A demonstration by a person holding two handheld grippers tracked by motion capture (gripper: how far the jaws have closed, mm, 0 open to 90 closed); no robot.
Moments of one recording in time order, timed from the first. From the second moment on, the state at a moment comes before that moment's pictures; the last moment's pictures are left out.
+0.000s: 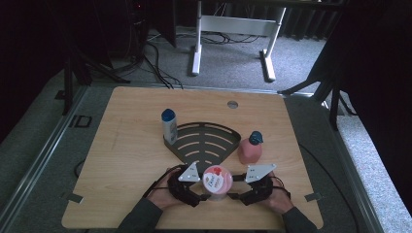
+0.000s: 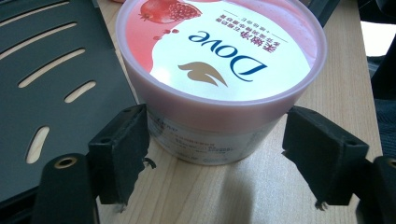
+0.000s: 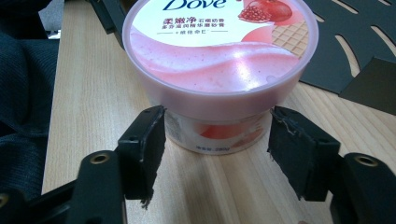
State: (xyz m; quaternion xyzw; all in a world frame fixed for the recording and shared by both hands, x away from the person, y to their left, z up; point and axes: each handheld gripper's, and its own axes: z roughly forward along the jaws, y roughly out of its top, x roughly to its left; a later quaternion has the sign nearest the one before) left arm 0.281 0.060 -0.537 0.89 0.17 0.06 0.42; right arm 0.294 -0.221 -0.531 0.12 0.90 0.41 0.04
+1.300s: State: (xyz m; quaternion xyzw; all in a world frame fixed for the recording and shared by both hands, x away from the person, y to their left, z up) left arm 0.283 0.055 -0.534 0.90 0.16 0.07 0.41; right arm 0.305 -0.219 -0.531 0.10 0.90 0.41 0.02
